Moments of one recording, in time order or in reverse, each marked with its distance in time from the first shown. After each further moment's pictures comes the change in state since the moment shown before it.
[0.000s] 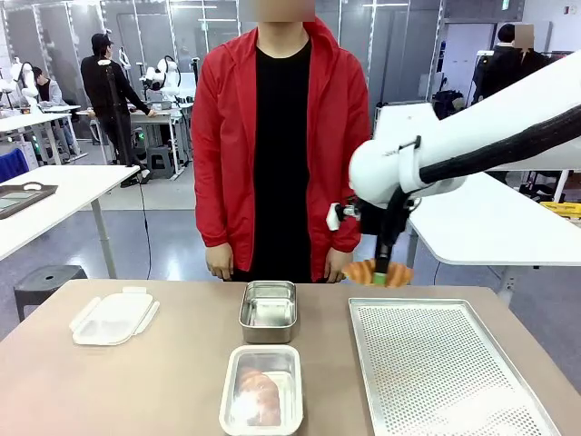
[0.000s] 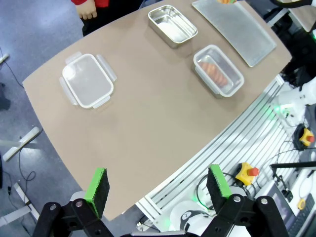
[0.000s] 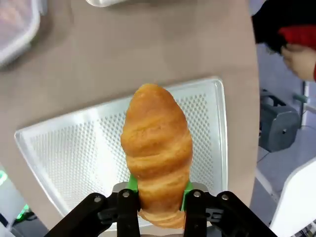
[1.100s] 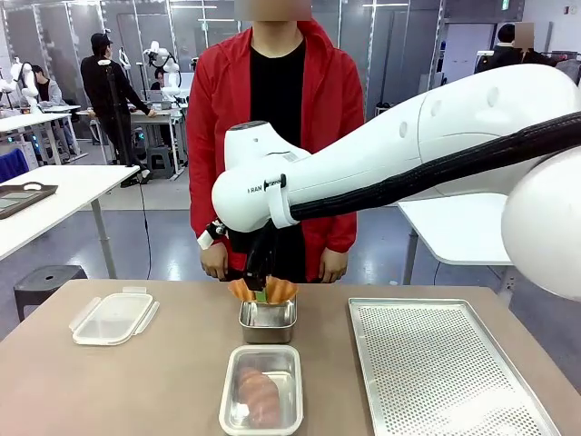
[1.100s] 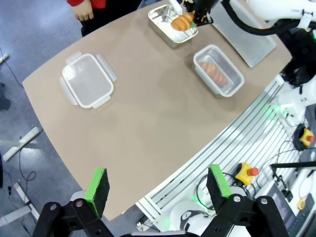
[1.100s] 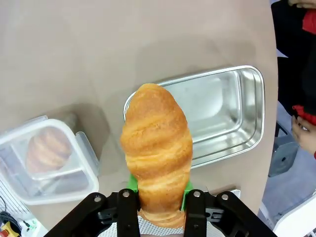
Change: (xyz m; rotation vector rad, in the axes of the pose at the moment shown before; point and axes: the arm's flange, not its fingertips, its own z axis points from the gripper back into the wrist) left arm 0.000 0.000 0.000 0.000 0.000 0.000; right arm 0.214 0.077 -0.033 0.002 0.032 0.002
